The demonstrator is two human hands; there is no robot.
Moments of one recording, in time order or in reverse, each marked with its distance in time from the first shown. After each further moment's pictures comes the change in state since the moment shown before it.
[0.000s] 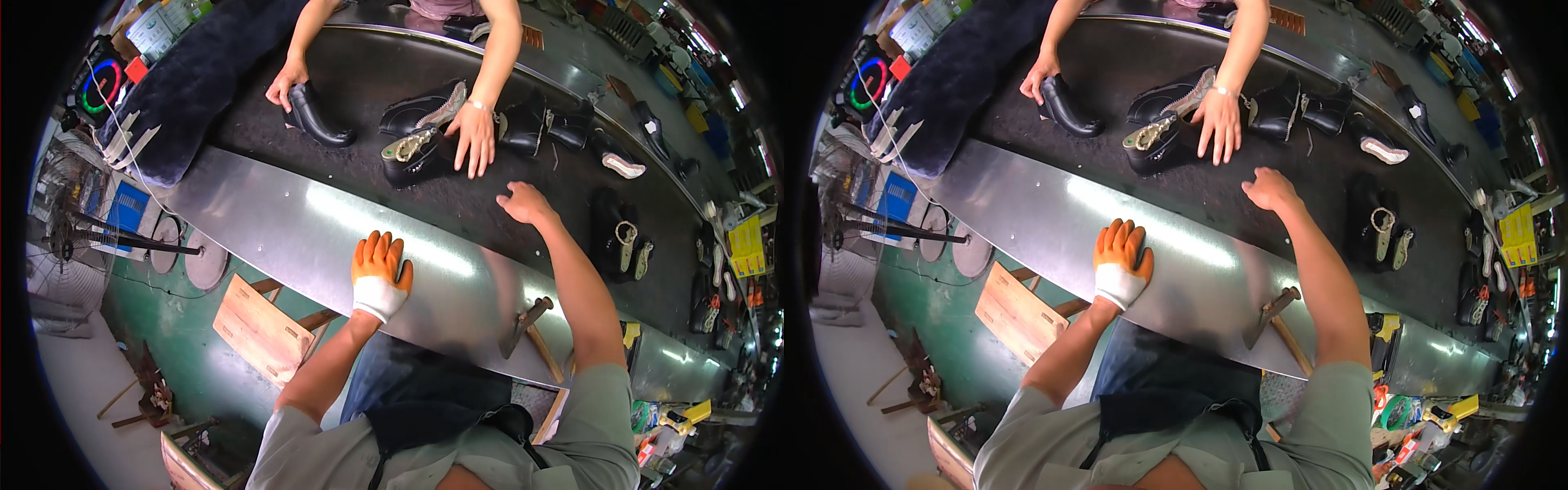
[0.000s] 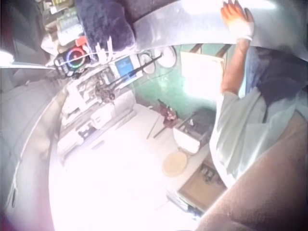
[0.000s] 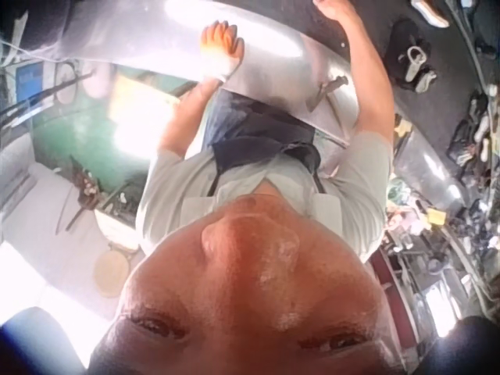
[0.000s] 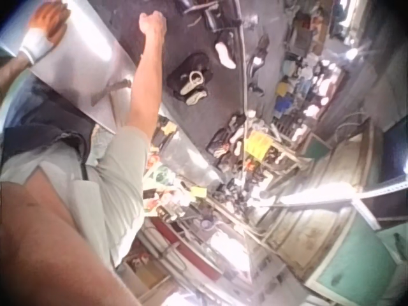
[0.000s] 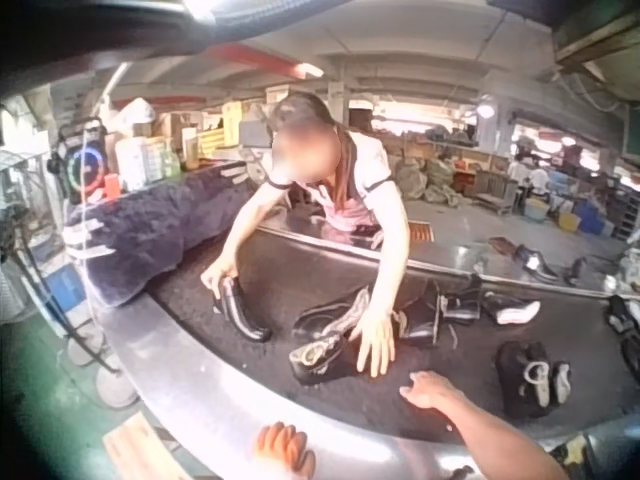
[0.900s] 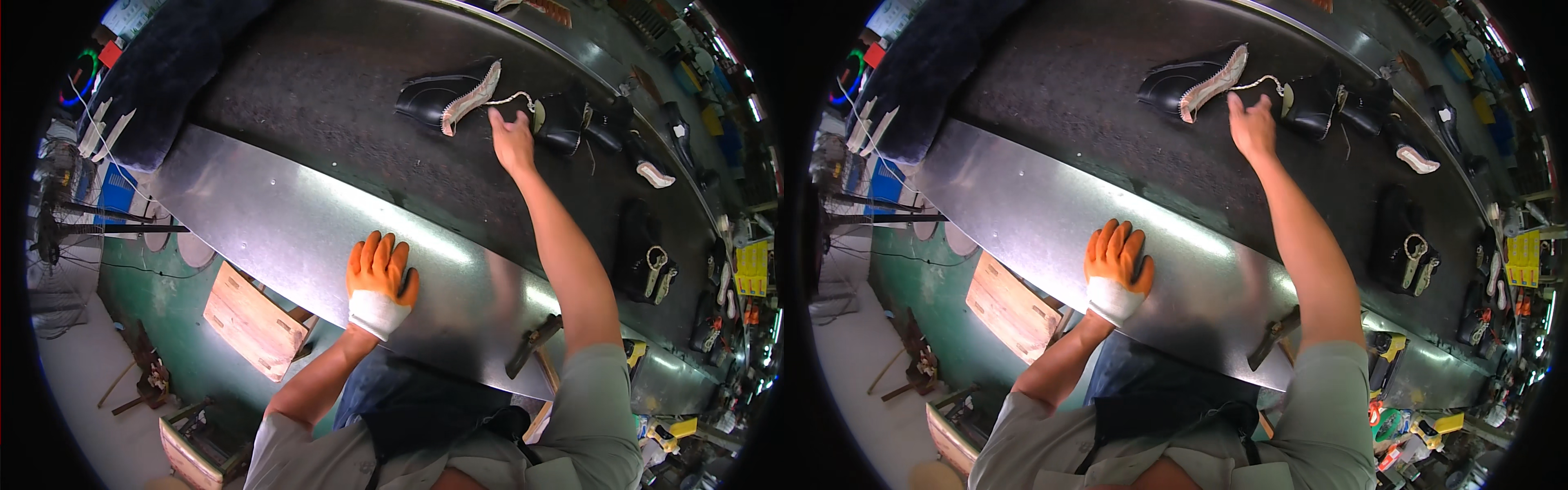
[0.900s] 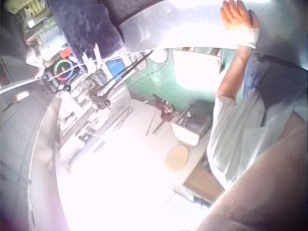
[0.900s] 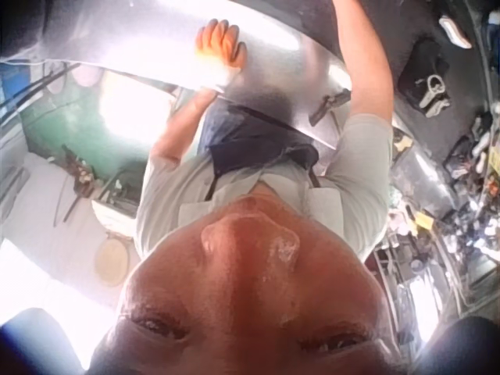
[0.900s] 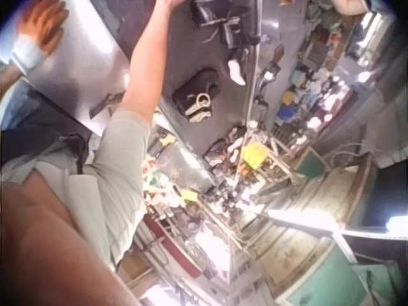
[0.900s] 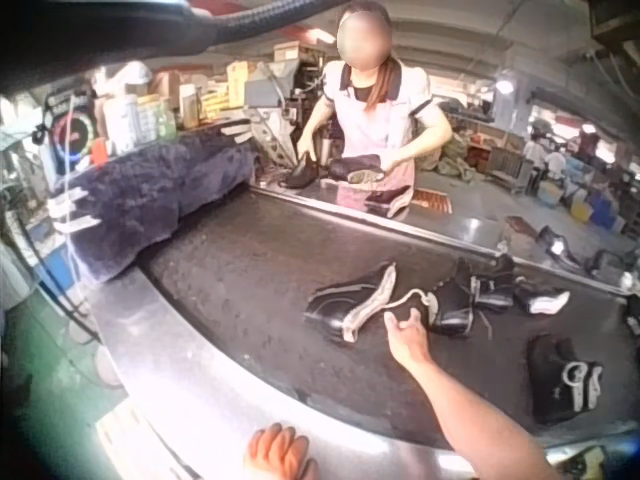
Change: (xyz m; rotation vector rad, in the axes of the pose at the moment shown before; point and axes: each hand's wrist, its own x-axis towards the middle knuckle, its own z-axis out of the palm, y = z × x) left_hand 0.013 -0.007 0.003 0.031 -0.054 -0.043; right_hand 0.135 -0.076 0.015 0.693 0.673 0.037
